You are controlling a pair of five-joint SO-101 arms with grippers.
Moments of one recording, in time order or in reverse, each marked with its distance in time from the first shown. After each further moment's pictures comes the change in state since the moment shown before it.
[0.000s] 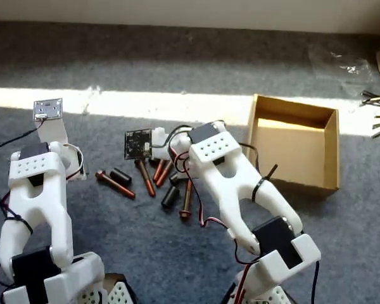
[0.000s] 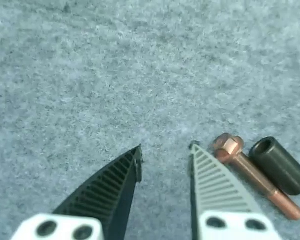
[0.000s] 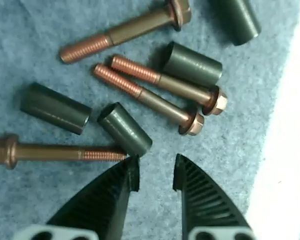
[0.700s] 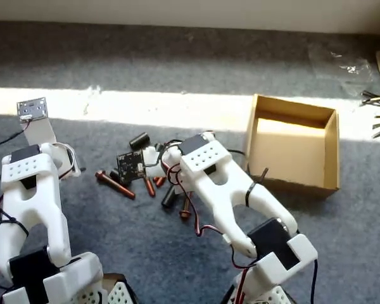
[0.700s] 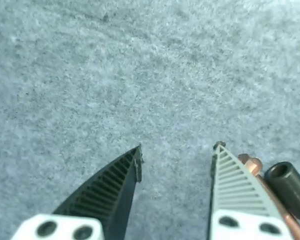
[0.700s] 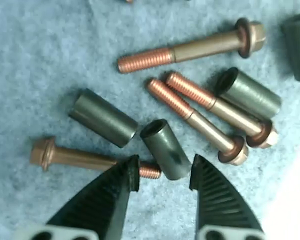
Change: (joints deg) left arm -3.7 0.1 0.0 -3.0 2.6; right arm -3.8 1.2 4.7 -0.3 5.5
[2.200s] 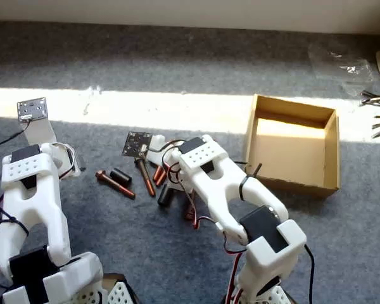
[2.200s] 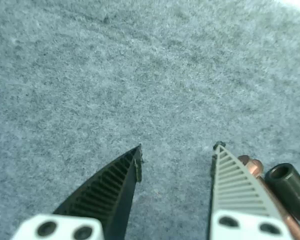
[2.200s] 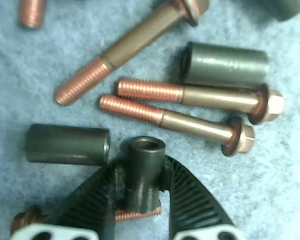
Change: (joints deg) left arm 0.0 0.4 0.0 -0.6 0.0; right arm 1.3 4.8 0.0 -8.0 -25.2
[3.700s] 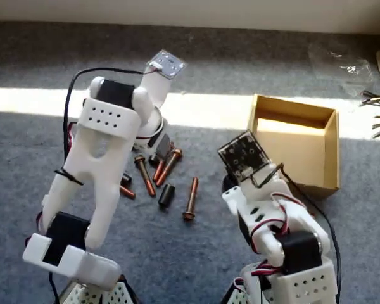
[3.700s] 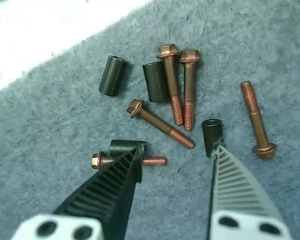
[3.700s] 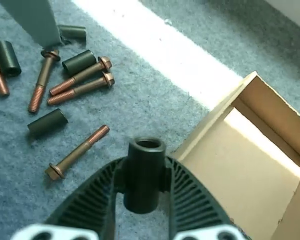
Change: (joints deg) left arm 39.0 14.6 -49.6 43.7 -10.7; right arm 17.6 -86.9 31.9 21.5 -26.1
